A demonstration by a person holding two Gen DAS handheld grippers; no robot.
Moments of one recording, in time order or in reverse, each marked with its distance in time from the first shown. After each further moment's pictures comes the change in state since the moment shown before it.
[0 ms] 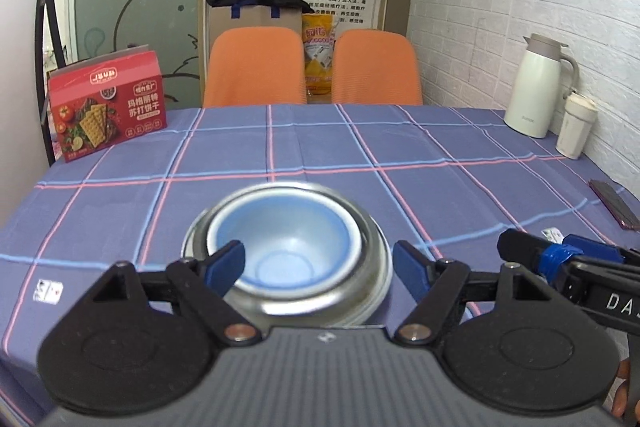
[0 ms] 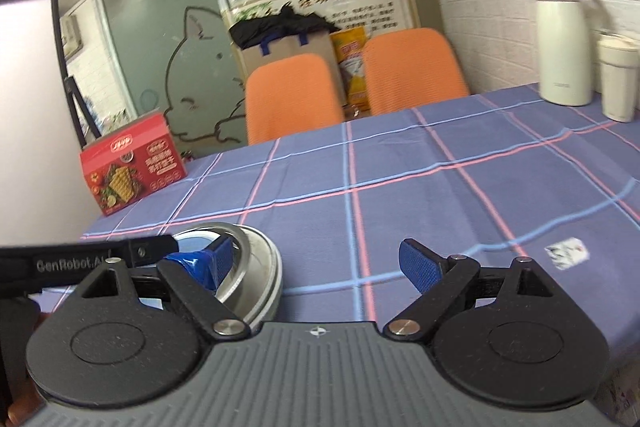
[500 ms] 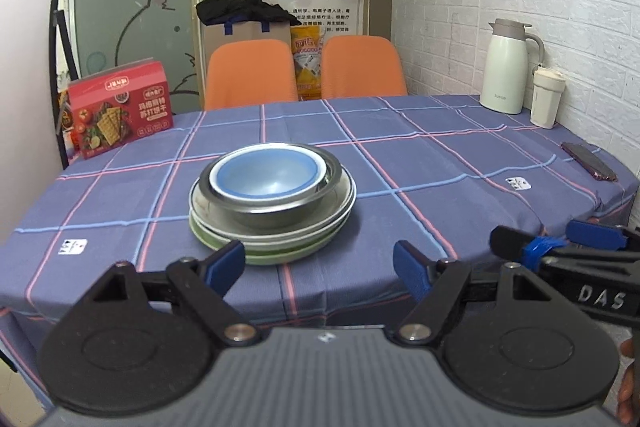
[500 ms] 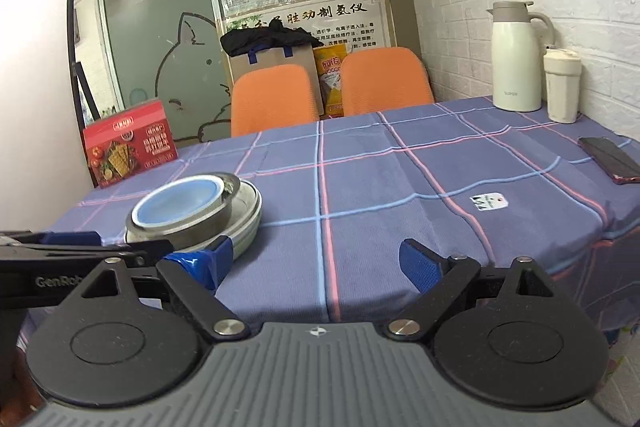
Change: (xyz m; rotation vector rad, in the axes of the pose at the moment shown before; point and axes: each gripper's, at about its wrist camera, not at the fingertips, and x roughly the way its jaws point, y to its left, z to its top) left arm -0.068 -0.029 -0.066 0.081 -0.053 0.033; right arm -0.070 0.005 -0.060 -0.087 -0.024 -0.088
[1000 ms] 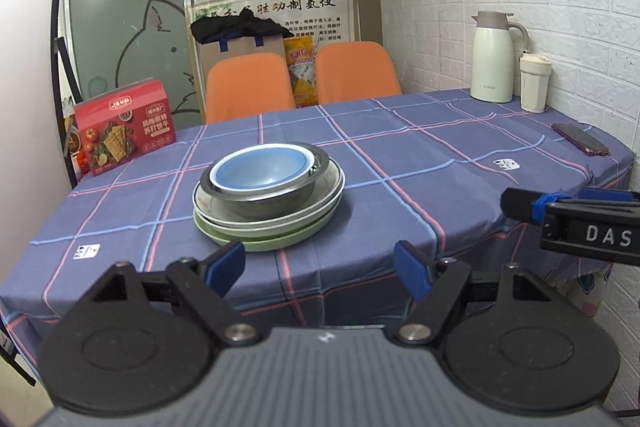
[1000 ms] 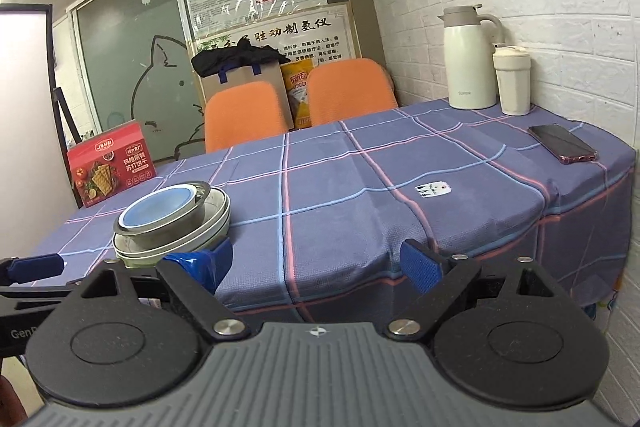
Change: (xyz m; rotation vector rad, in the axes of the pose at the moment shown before) left arm -0.022 -0.018 -0.019 0.072 -0.032 0.014; right arm -0.037 -0.019 -0.013 0.067 -0.063 -0.062
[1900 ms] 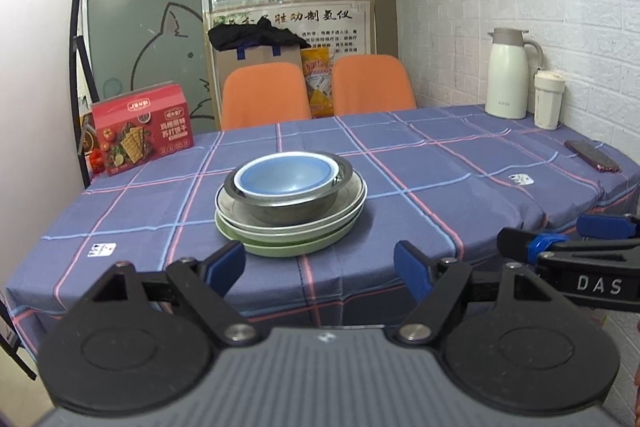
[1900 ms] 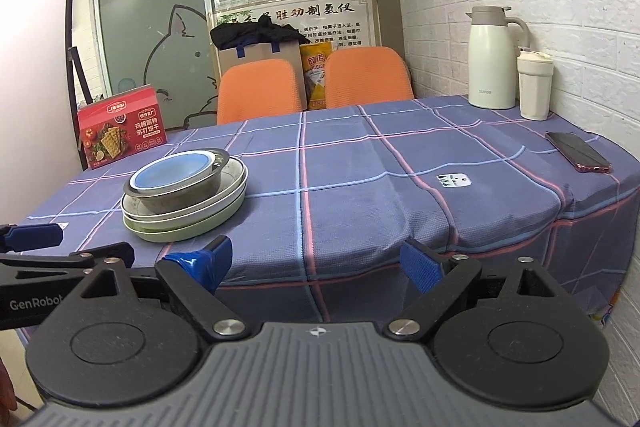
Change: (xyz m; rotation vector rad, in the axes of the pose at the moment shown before) left arm -0.009 0.014 -0.003 -0.043 -0.045 0.023; right arm 0.002 0.025 -0.011 -0.088 0.050 0.025
